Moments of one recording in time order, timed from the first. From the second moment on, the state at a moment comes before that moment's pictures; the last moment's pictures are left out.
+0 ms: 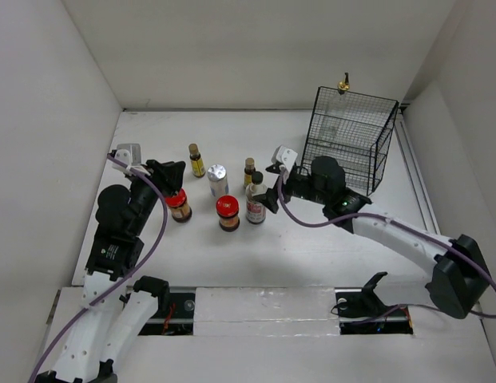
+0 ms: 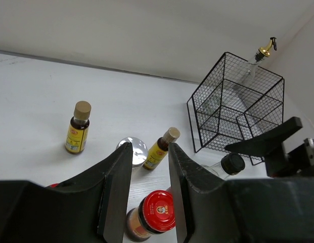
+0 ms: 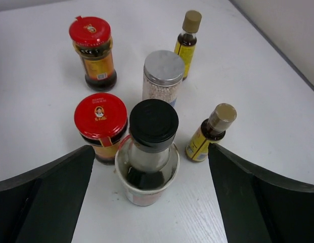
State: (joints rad) left arm -0.26 0.60 0.82 -0.22 0.05 -0.43; right arm 0.71 1.23 0.86 0.20 -0.40 -0.19
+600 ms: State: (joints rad) left arm -0.26 0.58 0.82 -0.22 0.06 -0.43; right arm 0.71 1.48 0.87 0.53 -0.35 -0.06
